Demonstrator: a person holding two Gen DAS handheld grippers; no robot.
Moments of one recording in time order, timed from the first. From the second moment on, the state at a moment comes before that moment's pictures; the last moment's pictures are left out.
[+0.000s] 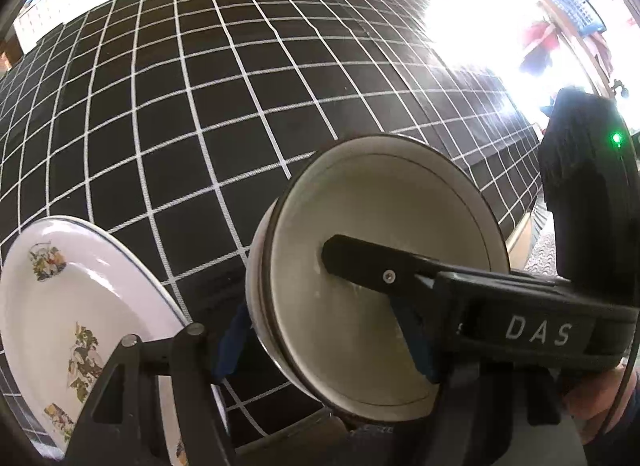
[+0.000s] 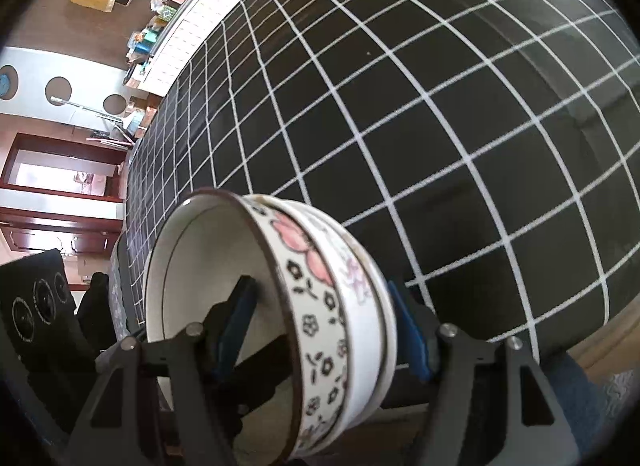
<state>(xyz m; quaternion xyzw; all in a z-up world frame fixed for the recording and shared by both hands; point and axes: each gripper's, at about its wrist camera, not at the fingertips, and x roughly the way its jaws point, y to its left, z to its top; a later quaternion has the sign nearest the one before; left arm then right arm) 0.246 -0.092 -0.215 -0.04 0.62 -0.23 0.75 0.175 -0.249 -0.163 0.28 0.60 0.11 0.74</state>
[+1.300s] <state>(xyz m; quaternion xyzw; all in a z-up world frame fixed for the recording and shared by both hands) 0.252 0.076 -0.196 -0.16 0.61 -0.09 0.77 0.234 -0.062 -0.146 0.18 0.67 0.20 0.69</state>
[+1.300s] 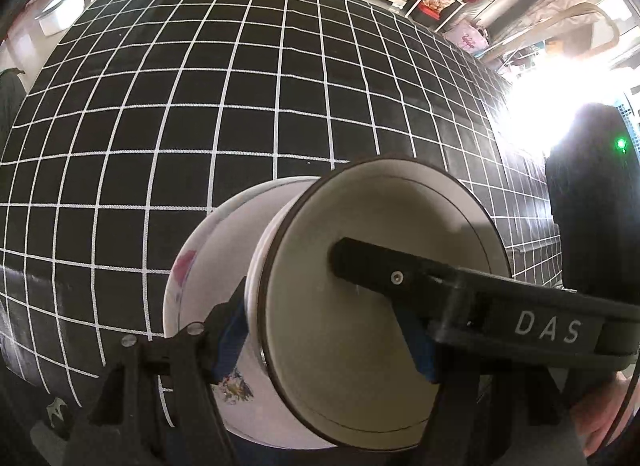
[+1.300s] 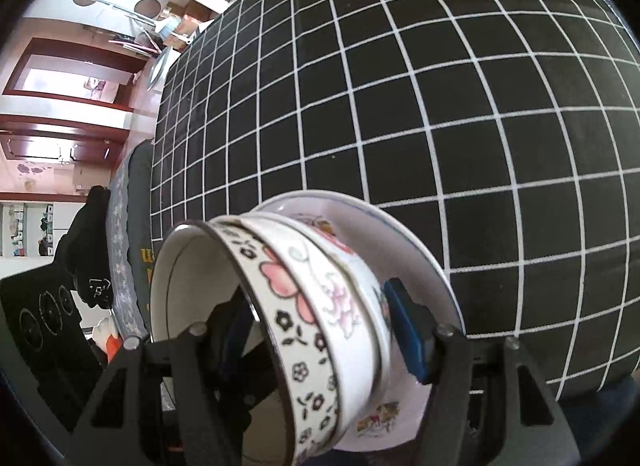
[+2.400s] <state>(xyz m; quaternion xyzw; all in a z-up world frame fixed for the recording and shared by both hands) 0.194 0.132 -0.174 -0.18 0.57 -0.07 0.80 0.214 -0.083 -0.142 0.18 0.64 0.22 0.71</state>
